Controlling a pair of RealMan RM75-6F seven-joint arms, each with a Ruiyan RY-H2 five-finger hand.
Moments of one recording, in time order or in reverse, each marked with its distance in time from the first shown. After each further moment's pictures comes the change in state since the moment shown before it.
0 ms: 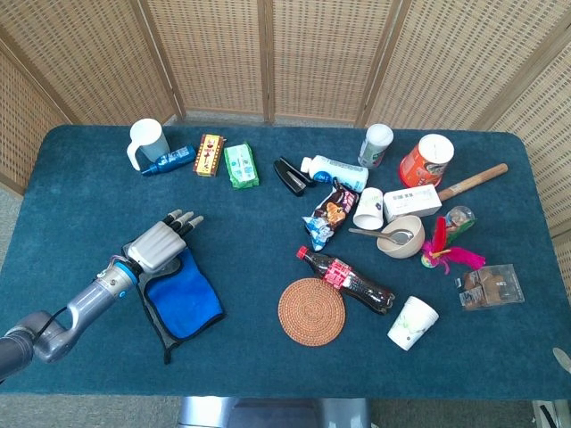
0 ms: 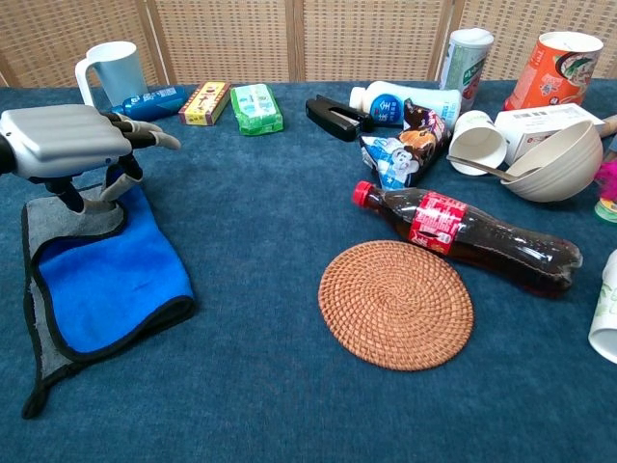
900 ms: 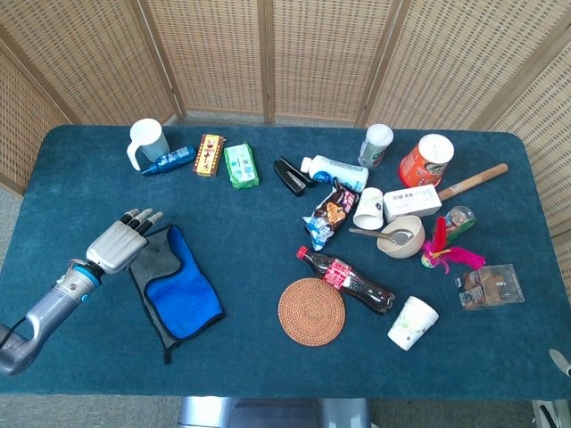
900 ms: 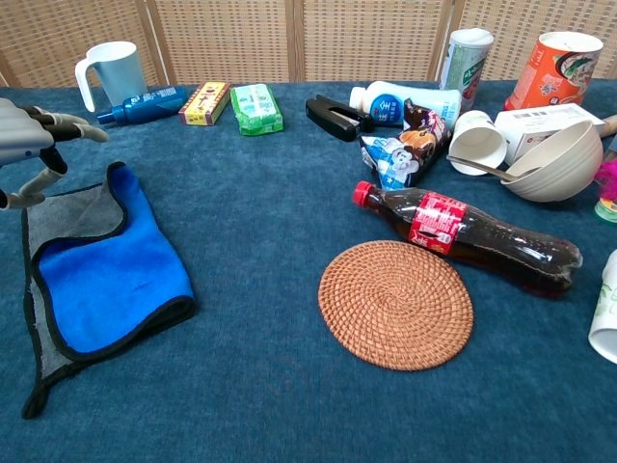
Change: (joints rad) left arm 0.092 0.078 0.044 0.045 -0.007 0.080 -0.080; right arm -0.003 0.000 -0.008 -0.008 -0.020 0.008 -0.010
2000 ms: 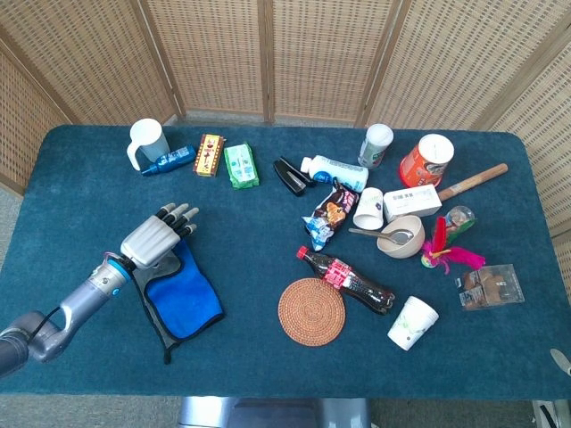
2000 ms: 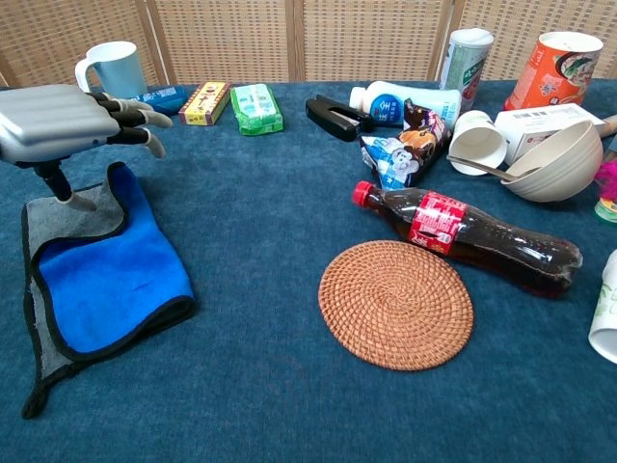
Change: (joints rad) left arm -0.074 -0.087 -0.052 -0.005 0.042 -0.005 0.054; right arm 0.004 0.006 0.002 0.004 0.014 -0.012 0.016
